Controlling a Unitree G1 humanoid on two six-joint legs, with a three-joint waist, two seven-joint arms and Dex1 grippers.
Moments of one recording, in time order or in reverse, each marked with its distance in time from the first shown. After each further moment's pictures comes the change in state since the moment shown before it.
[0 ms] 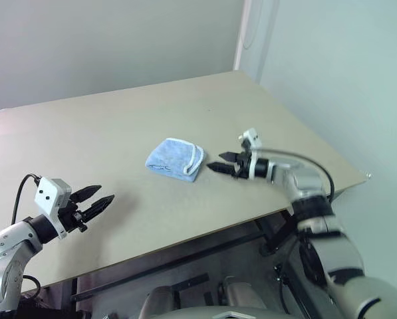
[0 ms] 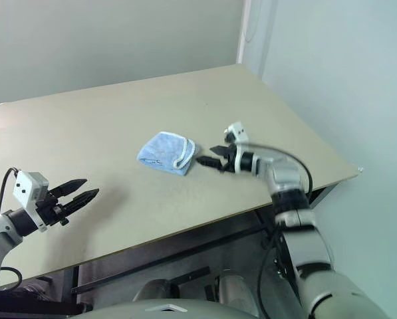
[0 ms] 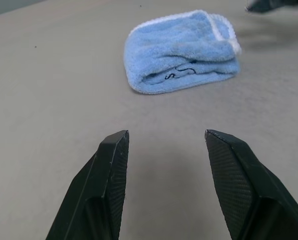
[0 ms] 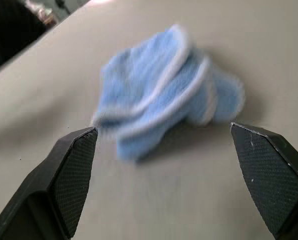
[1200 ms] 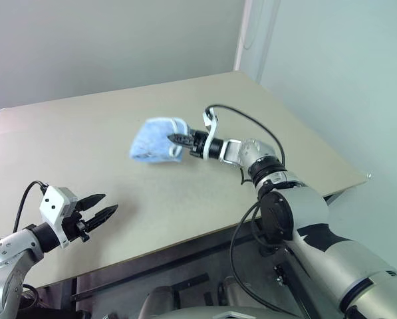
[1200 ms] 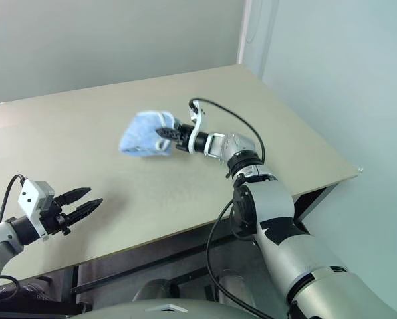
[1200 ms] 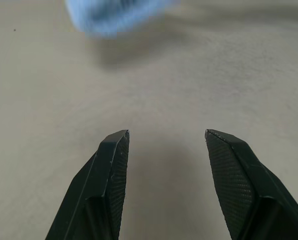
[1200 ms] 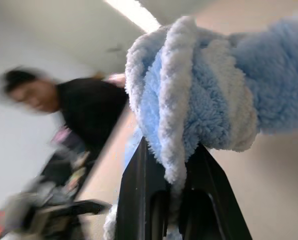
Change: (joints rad) left arm 0.113 0.012 -0.013 -0.097 0.019 -0.024 0.003; right arm -0.596 0.275 -0.289 0.919 0.225 0.148 -0.270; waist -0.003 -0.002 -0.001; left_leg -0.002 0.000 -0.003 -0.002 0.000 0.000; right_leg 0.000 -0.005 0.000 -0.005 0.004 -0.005
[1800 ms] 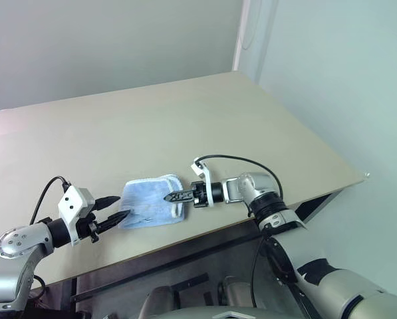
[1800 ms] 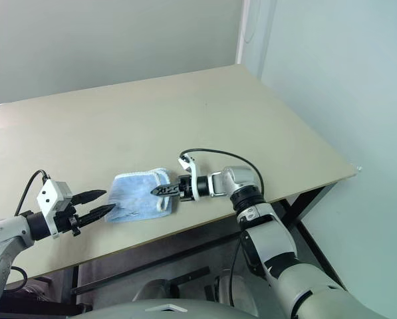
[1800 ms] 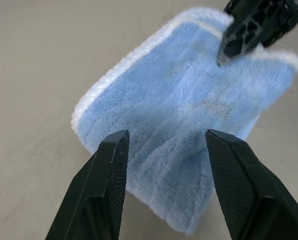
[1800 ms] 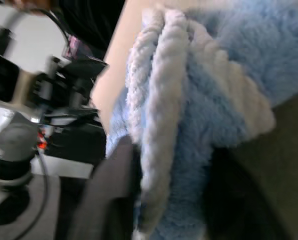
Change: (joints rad) left arm -0.075 0.026 -0.108 0.067 0.067 -0.069 -0.090; right arm 0.345 -0.033 0.352 -0.539 -0.014 0.455 0.309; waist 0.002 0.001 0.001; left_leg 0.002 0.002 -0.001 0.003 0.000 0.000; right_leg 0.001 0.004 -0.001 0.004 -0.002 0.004
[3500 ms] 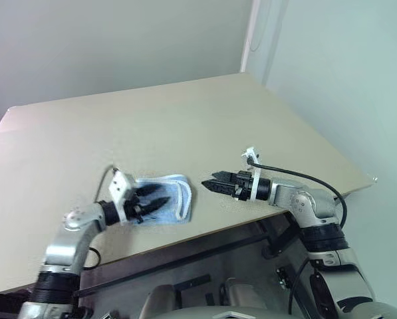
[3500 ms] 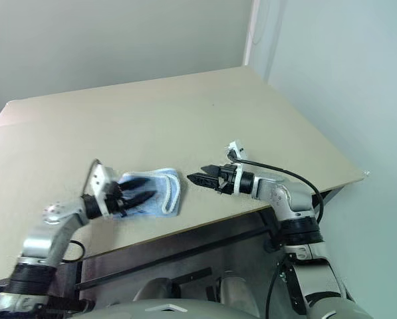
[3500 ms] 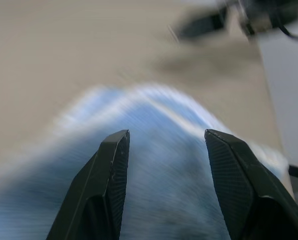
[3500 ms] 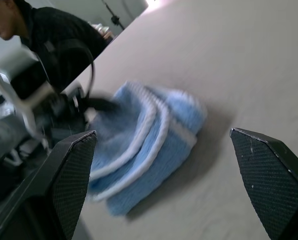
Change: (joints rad) left arm -0.285 -0.157 -0.202 0.104 -0.016 0.028 0.003; right arm 0.350 -0.281 -0.062 -0.603 0.132 -0.160 -0.131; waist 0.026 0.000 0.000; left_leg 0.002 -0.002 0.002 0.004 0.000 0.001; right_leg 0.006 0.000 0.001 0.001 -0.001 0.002
